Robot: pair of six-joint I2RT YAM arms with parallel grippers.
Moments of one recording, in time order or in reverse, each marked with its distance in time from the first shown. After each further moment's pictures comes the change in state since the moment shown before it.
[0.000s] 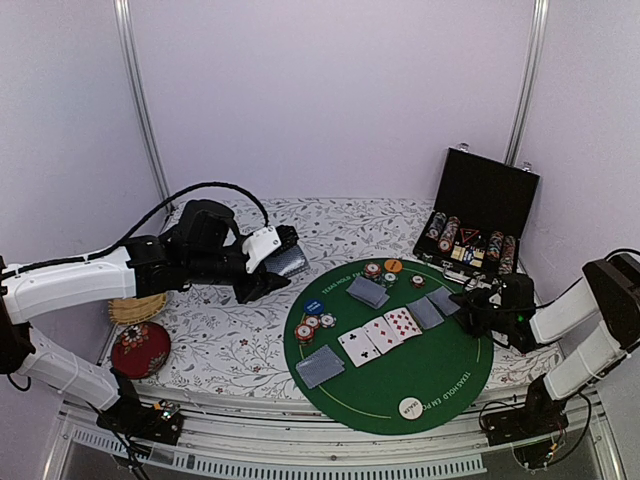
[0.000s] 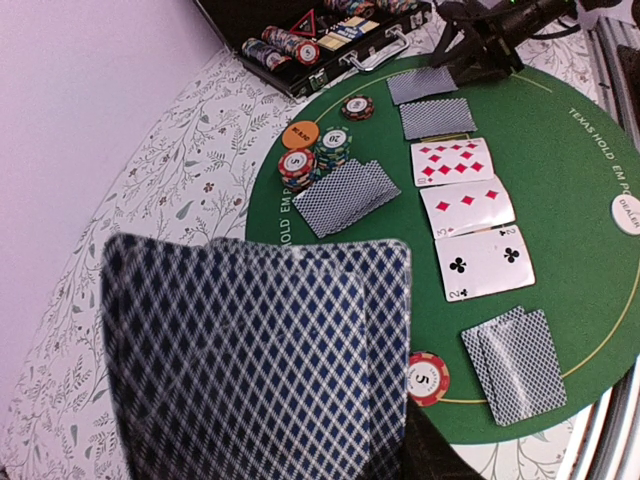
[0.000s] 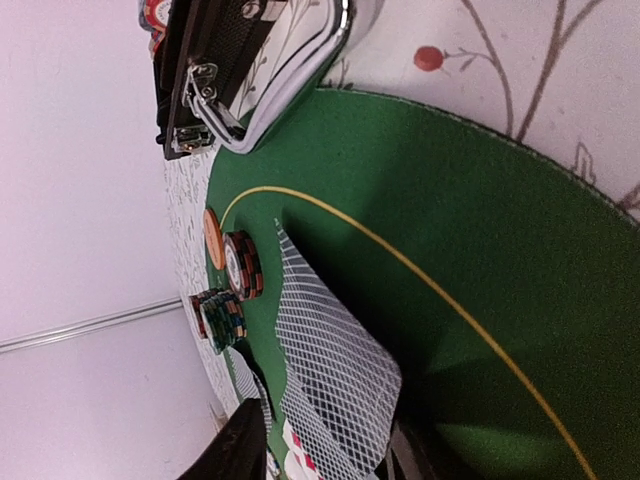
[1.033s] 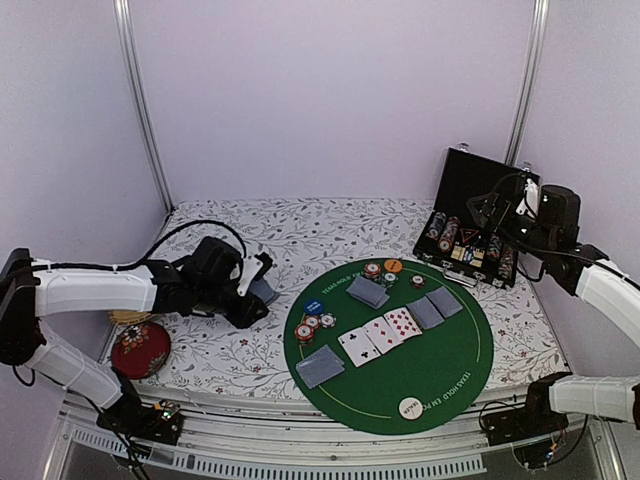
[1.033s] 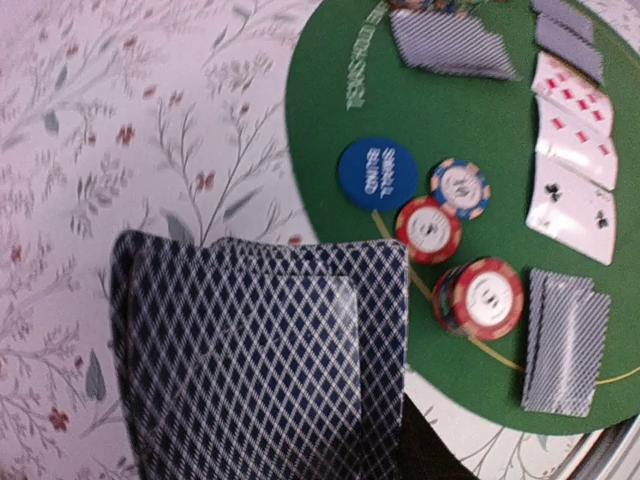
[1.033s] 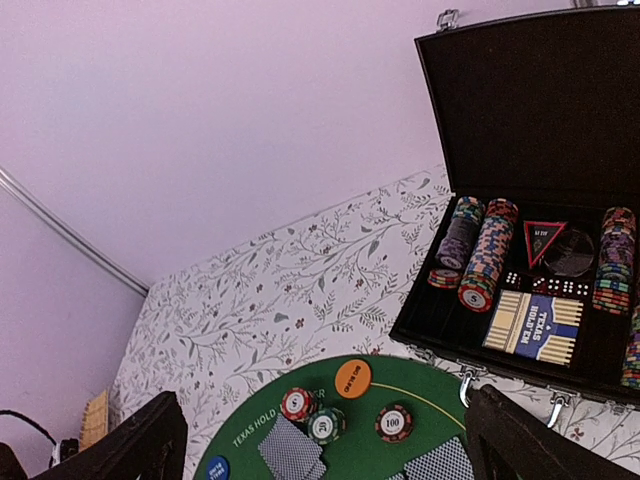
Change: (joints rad) left arm 0.079 0.091 -0.171 0.002 -0.097 -0.449; right arm 0.001 -0.510 0.547 -0.740 0.184 -0.753
